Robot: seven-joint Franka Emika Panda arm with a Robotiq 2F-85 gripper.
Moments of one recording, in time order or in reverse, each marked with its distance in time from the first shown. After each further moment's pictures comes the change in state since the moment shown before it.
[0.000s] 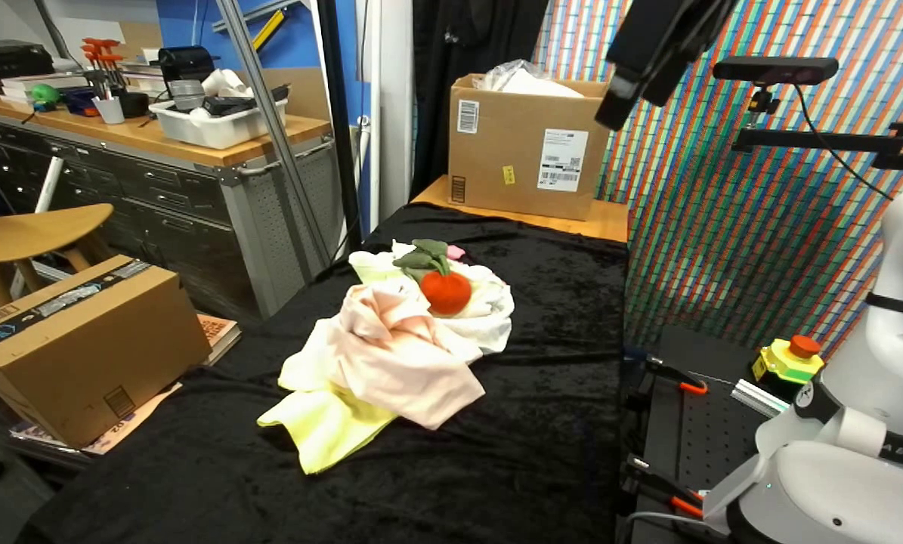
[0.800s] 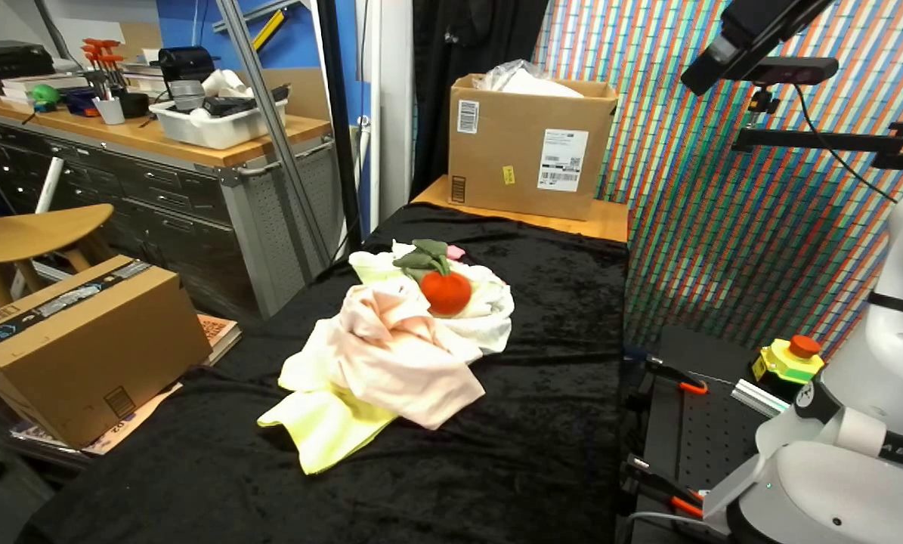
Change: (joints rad) arm -0.061 -0.374 0.037 -0.206 0.000 0.055 -0.022
